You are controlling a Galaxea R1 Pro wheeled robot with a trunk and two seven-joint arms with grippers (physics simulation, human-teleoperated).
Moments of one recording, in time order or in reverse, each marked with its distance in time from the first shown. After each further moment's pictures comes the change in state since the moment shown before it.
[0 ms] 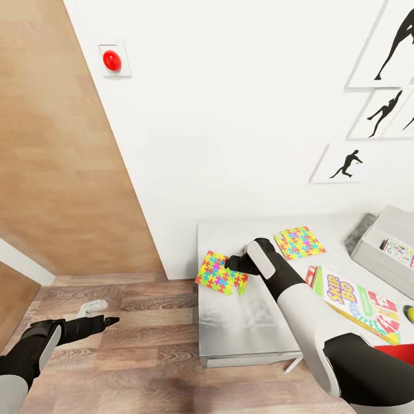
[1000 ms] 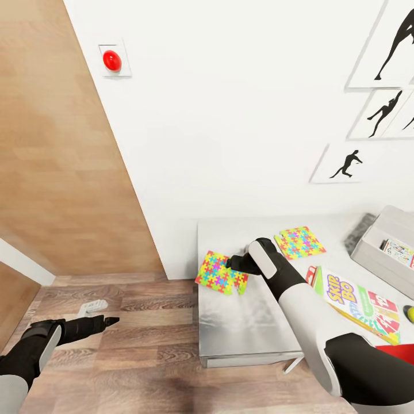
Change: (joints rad) left arm 0.000 0.000 0.000 0.000 0.000 0.000 0.000; right arm 0.000 -0.008 -0.005 0.001 0.000 0.000 0.000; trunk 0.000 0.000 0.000
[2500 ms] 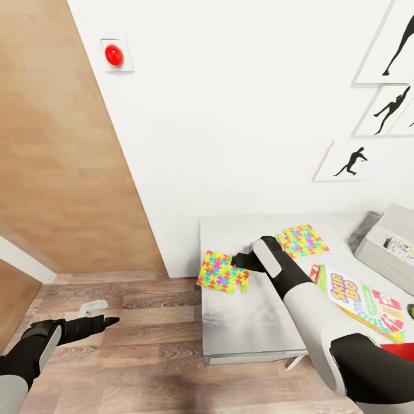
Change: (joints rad) left arm 0.000 0.000 0.000 0.000 0.000 0.000 0.000; right arm 0.000 -0.028 0.001 -0.027 0.012 0.003 -0.002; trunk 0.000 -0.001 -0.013
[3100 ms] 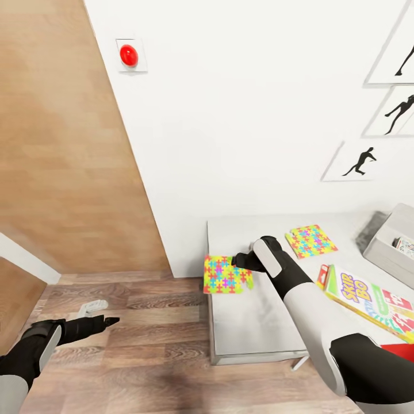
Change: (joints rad) left arm 0.000 0.000 -0.001 0.000 0.000 0.000 0.000; right arm 0.000 -0.001 0.000 -0.001 0.001 0.001 0.000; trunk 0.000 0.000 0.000
